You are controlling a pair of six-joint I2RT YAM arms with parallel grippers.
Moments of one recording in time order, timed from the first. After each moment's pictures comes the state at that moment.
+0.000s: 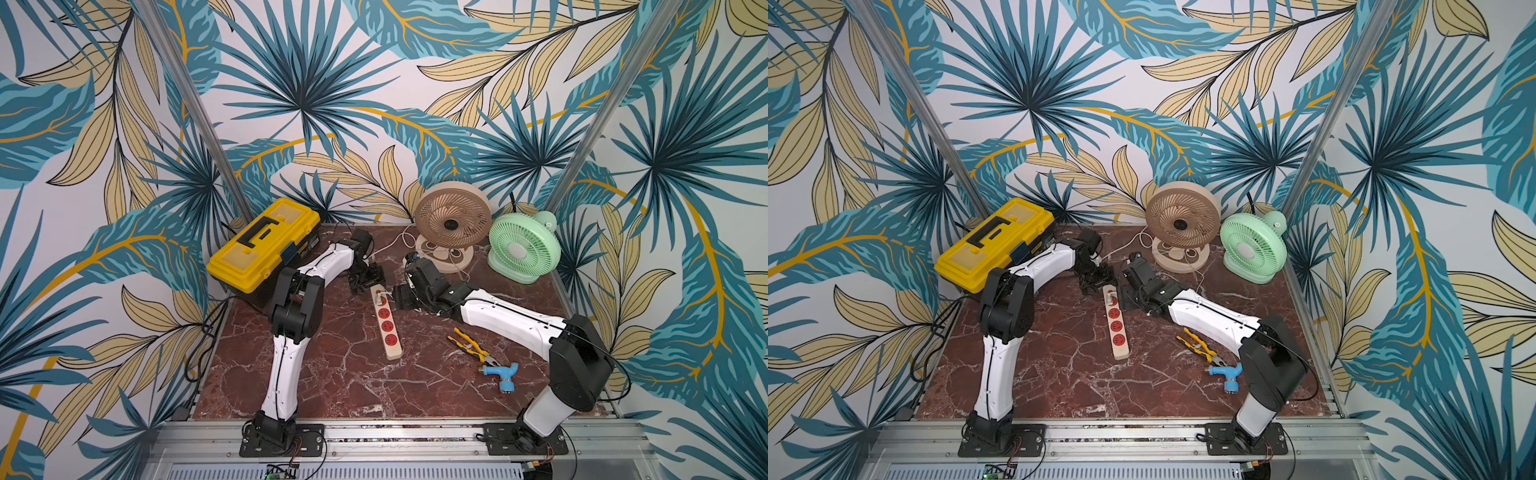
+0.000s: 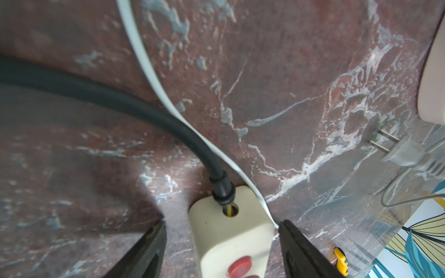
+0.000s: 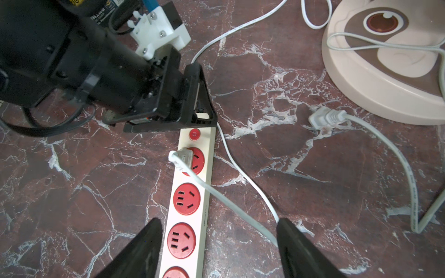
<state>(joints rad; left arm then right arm) -0.34 2.27 1.83 -0.91 0.35 -0.64 0.73 1.67 1.24 -0.38 0.18 0.43</state>
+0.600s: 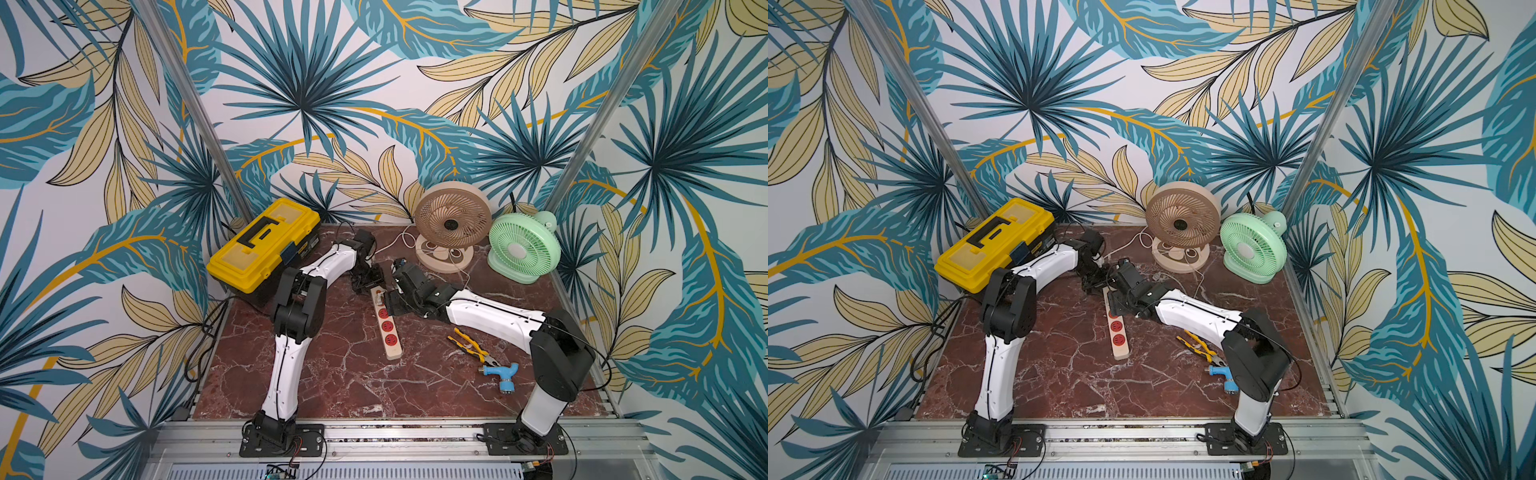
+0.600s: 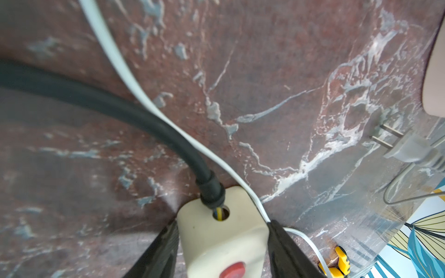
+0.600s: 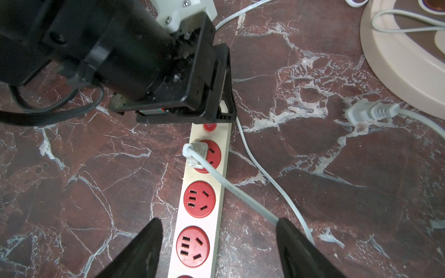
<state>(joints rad) -0.36 2.28 1.84 -0.91 0.36 -0.63 0.77 1.77 1.29 -0.38 0.18 0.43</state>
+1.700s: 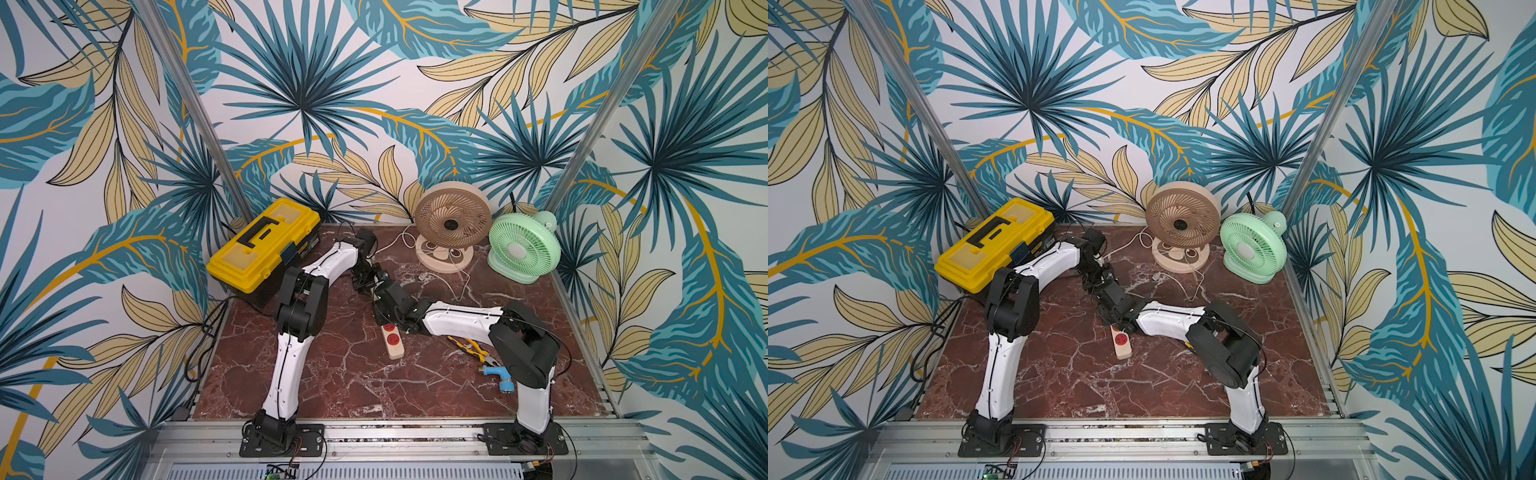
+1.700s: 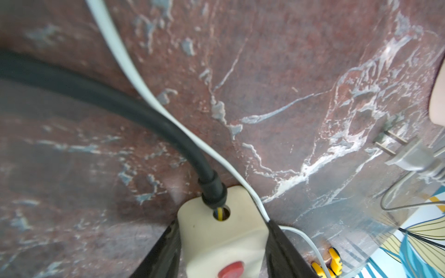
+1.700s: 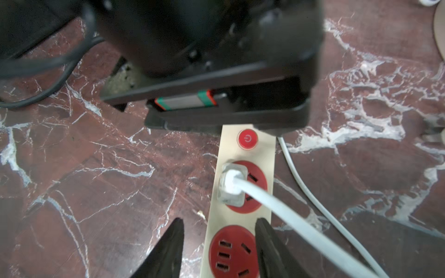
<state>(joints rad) -0.36 2.32 1.91 -0.98 0.37 -0.68 0.85 1.95 1.24 -0.07 0.27 0.40</state>
